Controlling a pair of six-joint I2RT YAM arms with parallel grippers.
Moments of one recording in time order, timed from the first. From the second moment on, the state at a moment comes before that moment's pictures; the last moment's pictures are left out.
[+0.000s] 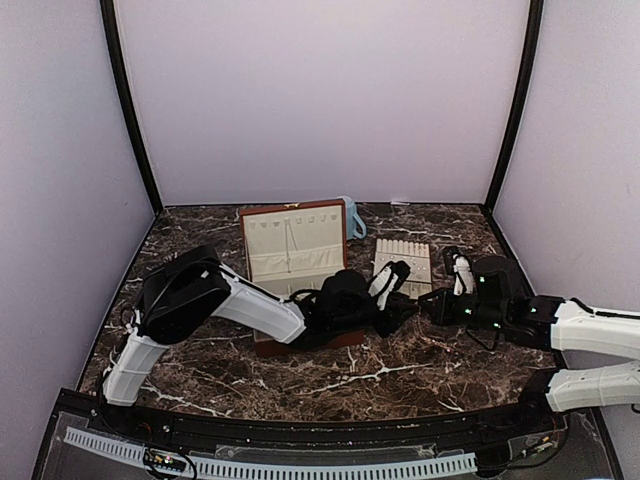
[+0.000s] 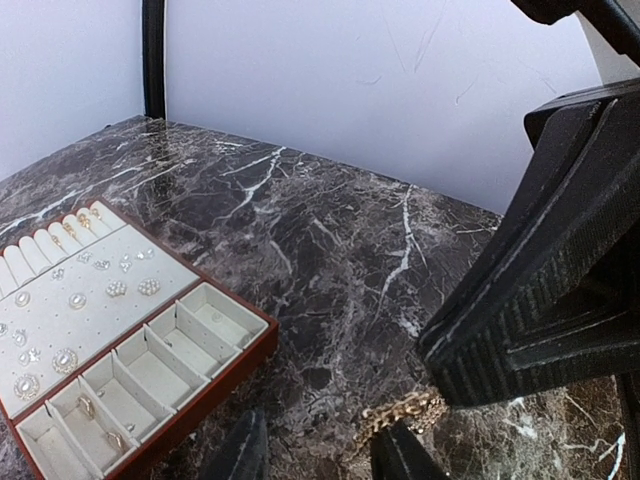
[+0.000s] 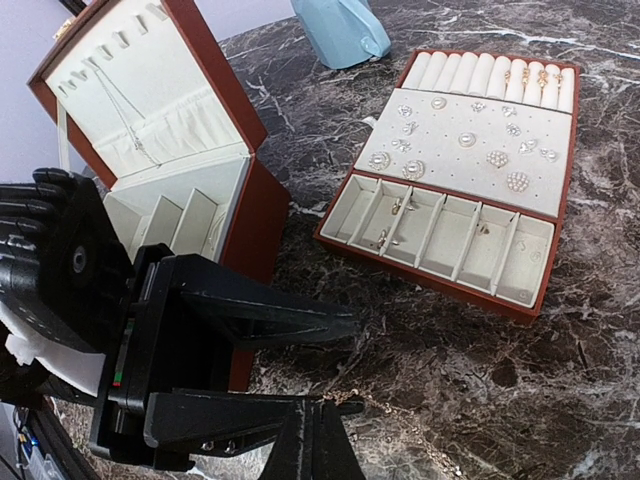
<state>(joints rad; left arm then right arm) -1.11 2.33 1.42 0.69 0.09 -0.11 0.72 0.95 0.42 -0.02 0.02 0.55</state>
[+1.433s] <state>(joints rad) -1.13 2.33 1.40 0.70 0.04 -0.10 0.72 0.94 0.42 -0.02 0.03 0.56</state>
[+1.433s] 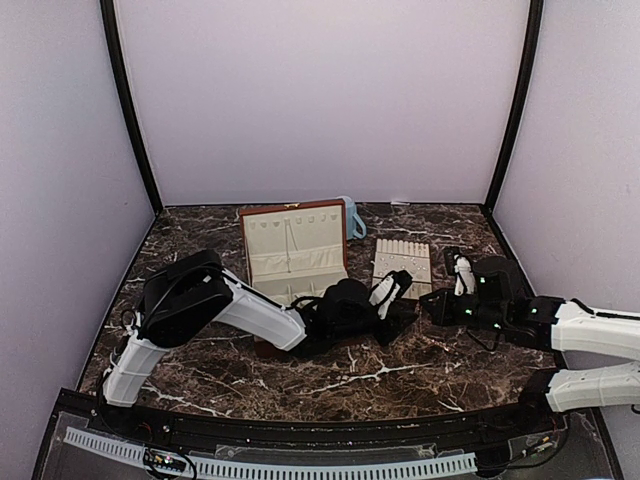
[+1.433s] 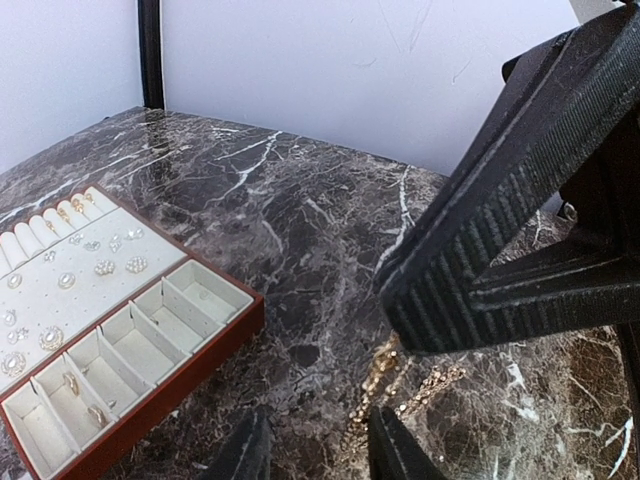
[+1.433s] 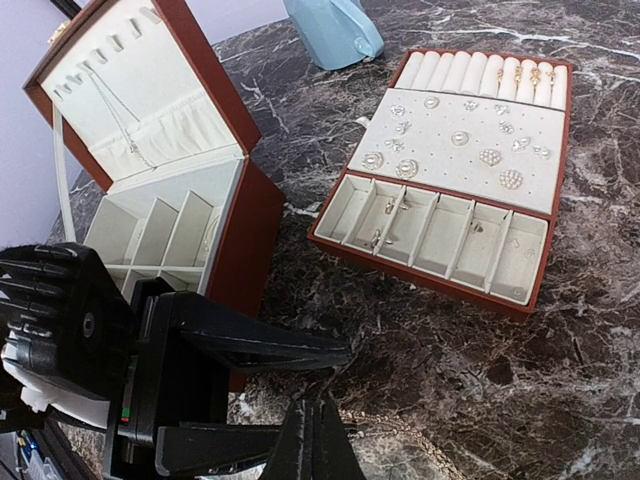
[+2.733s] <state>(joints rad) -1.13 2.35 1.46 0.67 0.07 -0.11 0.72 0.94 0.41 -0.01 0.03 0.57</state>
